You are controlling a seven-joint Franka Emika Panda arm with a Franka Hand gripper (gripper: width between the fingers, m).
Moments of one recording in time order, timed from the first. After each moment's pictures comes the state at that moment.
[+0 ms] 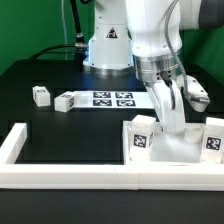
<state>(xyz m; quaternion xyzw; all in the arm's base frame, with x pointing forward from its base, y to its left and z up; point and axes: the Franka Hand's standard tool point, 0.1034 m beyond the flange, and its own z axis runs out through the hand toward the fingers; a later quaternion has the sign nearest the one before) 0.537 0.060 0.015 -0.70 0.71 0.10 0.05</state>
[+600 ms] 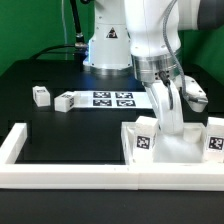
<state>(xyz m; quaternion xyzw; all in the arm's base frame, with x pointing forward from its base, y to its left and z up) 0.538 0.057 0.015 -0.70 0.71 0.10 0.05</state>
